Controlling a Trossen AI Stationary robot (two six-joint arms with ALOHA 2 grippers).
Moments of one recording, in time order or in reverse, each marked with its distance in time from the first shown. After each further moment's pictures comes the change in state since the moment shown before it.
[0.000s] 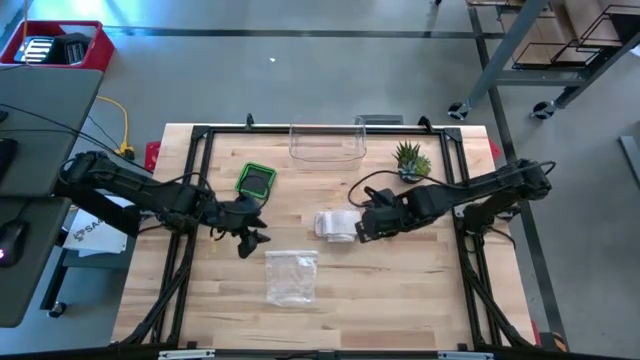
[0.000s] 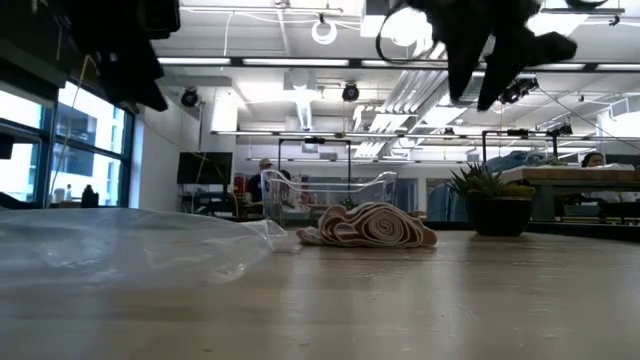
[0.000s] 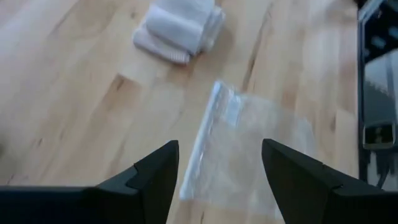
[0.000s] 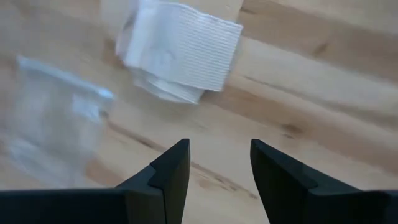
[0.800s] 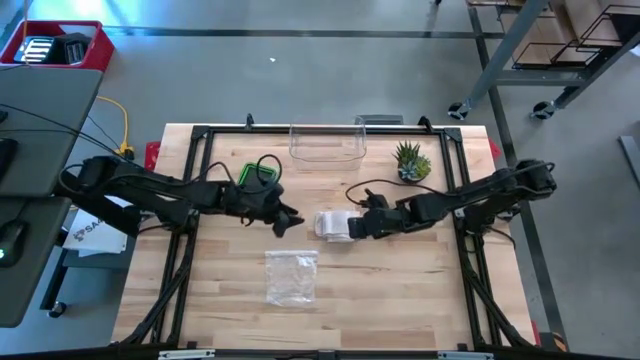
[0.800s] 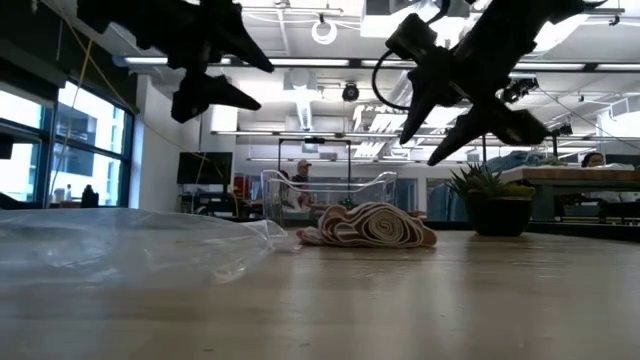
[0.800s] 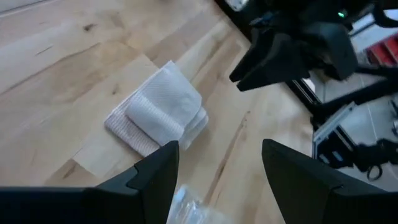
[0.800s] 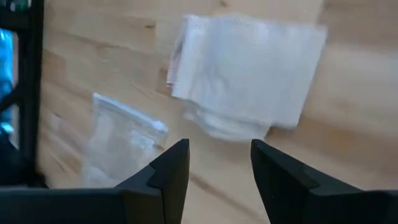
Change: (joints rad) left arm 0.195 0.216 -0.010 0.500 0.050 -0.171; right arm -0.052 -0.048 -0.382 0.682 0.023 0.057
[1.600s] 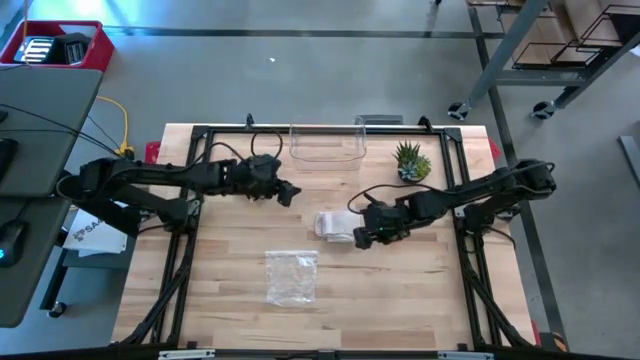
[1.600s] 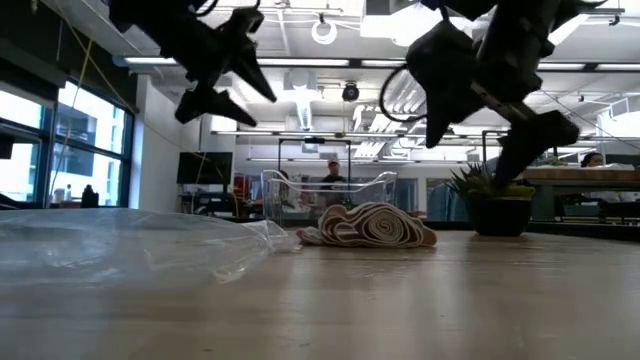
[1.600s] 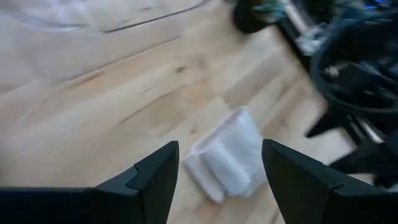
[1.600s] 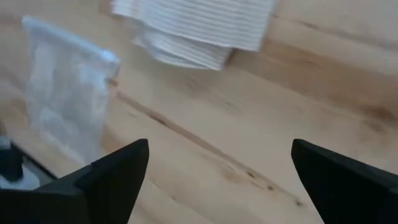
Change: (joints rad) left arm 0.219 0.010 0.111 -0.232 -0.029 0.000; right arm -0.022 0.000 0.000 -0.142 -0.271 -0.072
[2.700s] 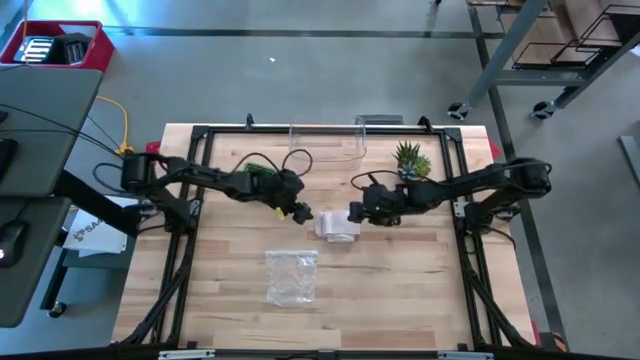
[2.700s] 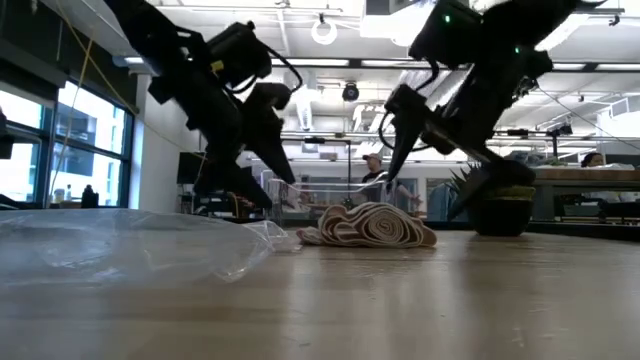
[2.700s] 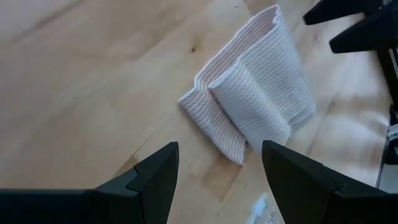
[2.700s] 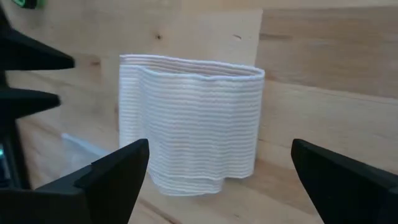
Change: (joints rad) left arm 0.027 0.386 -0.035 0.244 0.341 0.026; right arm -0.179 0.028 -0.144 0.288 0.092 0.045
